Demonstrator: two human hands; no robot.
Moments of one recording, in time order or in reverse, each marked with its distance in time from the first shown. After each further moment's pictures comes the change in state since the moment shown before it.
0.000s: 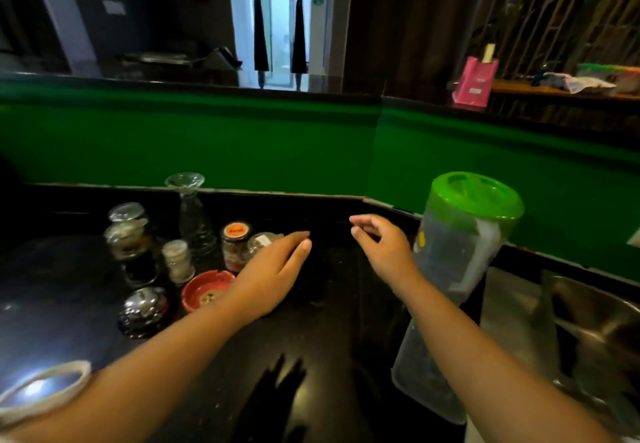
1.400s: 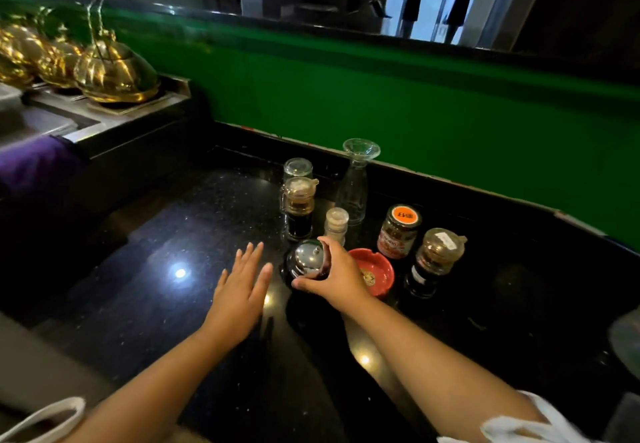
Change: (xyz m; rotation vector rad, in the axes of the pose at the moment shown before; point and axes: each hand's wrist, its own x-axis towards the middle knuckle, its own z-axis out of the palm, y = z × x) left_hand -0.147 -0.216 -0.119 0.100 0.257 -0.658; right_hand -0.039 -0.055 0.321 -0.008 -0.646 -0.023
